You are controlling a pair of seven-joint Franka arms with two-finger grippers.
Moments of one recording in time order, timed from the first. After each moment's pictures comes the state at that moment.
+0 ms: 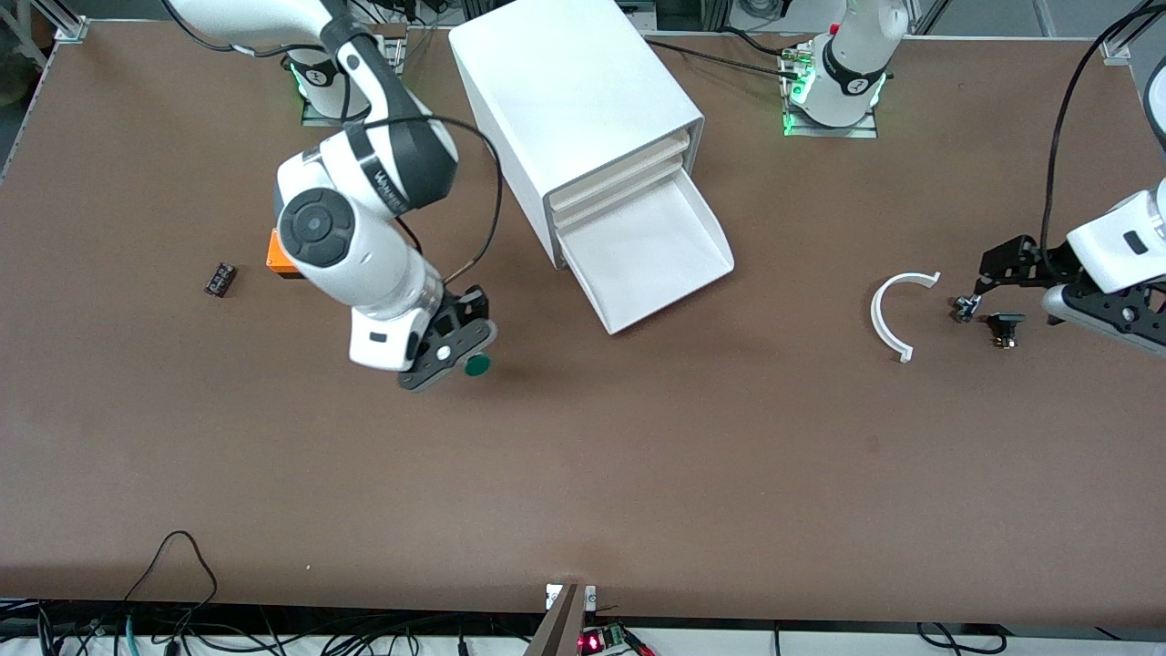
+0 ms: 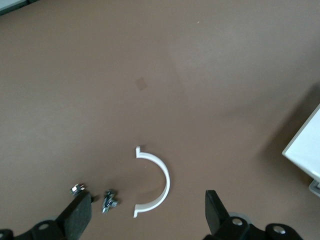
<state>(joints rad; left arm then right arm) 0.07 0.16 -0.04 -1.56 -0.02 1.70 0.44 0.40 0.53 0.13 -1.38 0.07 1.99 -0.20</state>
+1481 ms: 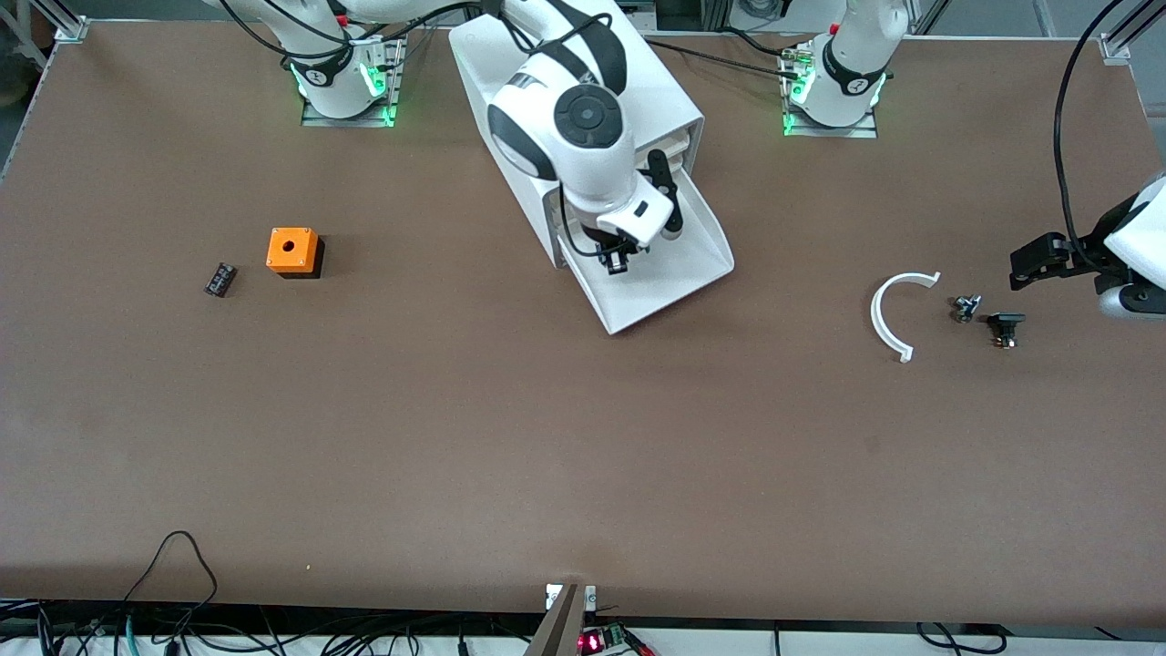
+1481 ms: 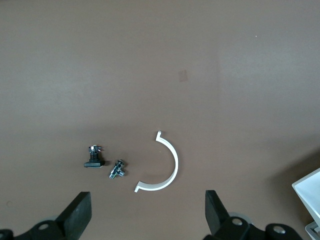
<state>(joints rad) 0.07 0.14 -0.04 -1.52 0.08 1.65 0.09 0.71 0.67 0.24 -1.29 -0.08 1.97 -0.88</state>
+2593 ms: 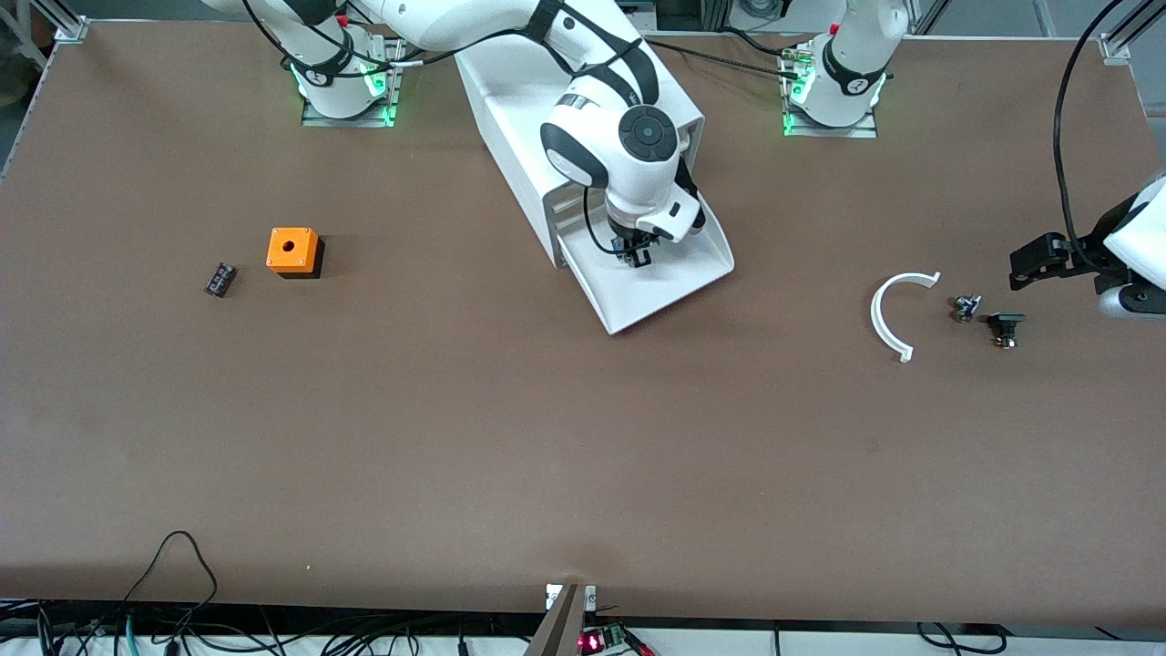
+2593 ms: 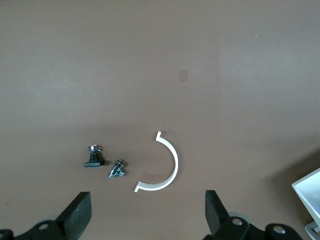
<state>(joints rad) 0.07 0.14 -0.04 -1.52 0.08 1.65 0.09 0.79 0.80 0.23 -1.24 -0.14 1.97 -0.86</state>
